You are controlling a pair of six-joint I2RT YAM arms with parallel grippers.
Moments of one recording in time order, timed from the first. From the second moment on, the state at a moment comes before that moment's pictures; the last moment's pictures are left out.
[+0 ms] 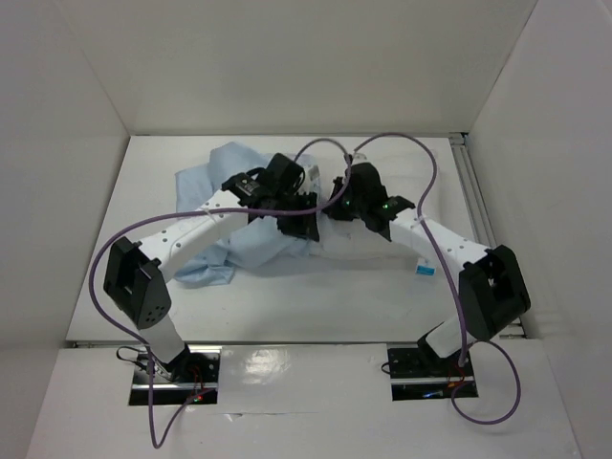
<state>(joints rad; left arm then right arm) -0.68 1.70 1.61 -0.76 0.29 -0.53 0.51 1.53 1.14 -0.21 0.01 0.52</state>
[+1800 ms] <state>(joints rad) -0.61 2.22 2.47 -0.95 0.21 -0.45 0.27 1.31 1.08 -0.38 0.01 0.56</state>
